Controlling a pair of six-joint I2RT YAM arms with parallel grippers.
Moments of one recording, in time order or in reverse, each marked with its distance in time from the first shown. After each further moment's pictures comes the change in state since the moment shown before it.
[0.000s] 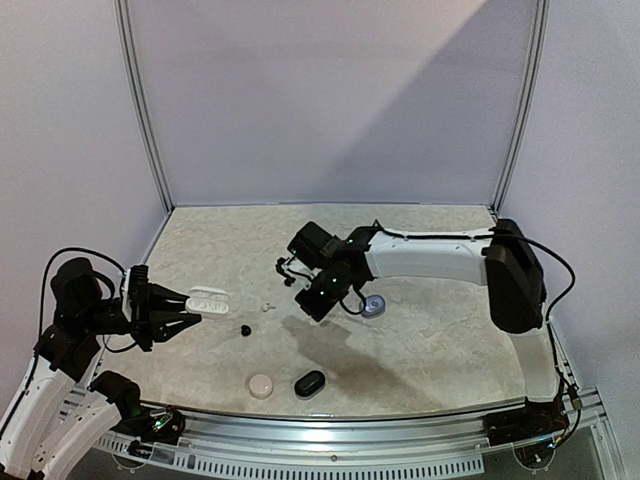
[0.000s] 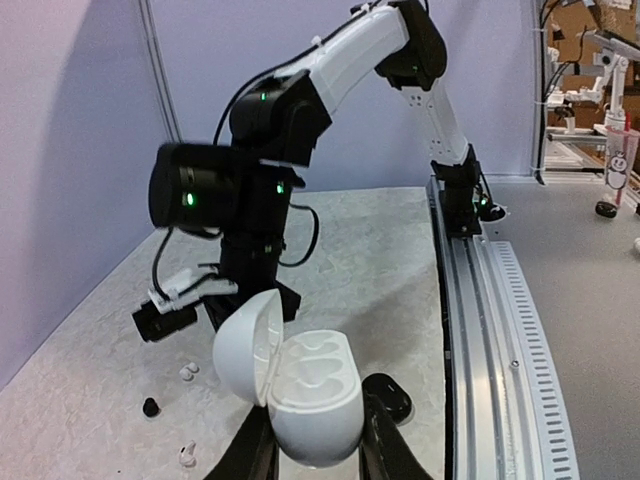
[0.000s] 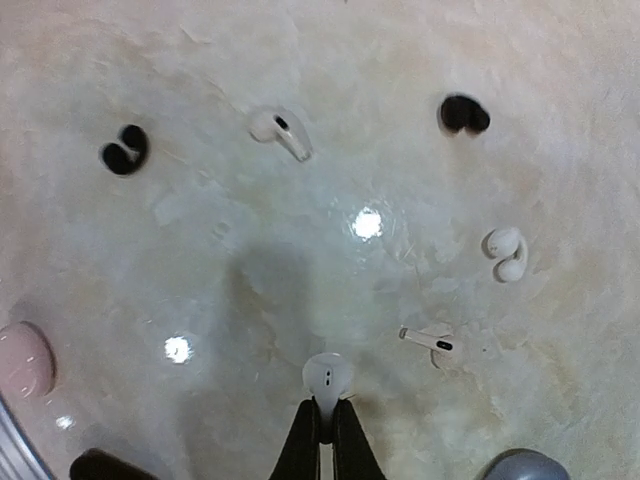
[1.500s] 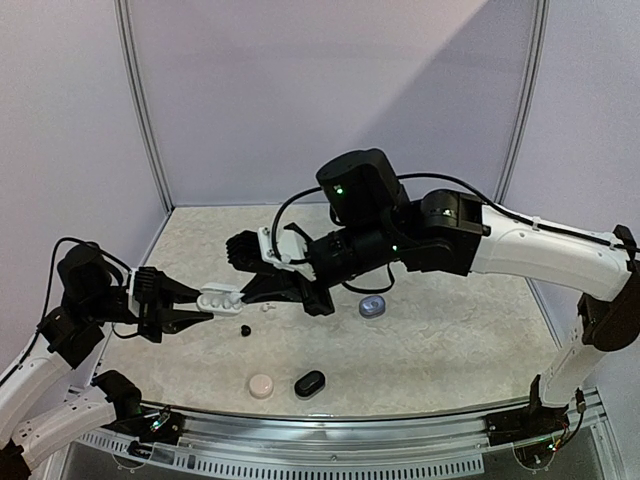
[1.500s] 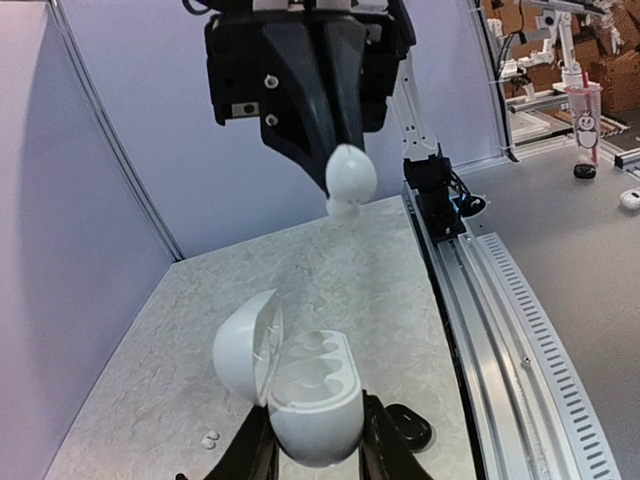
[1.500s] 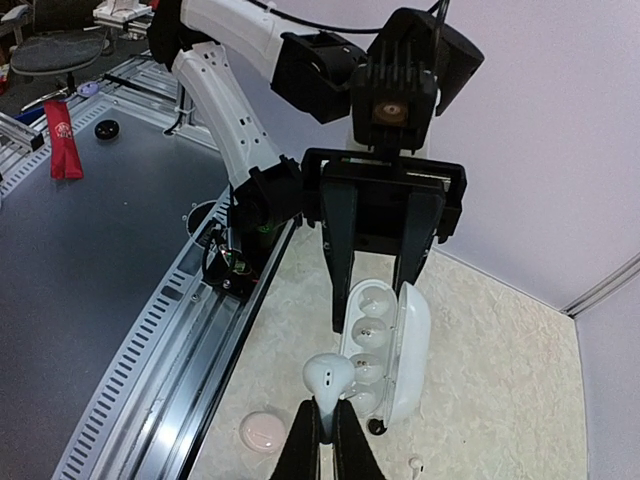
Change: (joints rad) left arm -0.207 0.162 0.075 0.134 -0.055 0.158; right arm 0.236 -0.505 -0.073 0.227 -0.452 -0.644
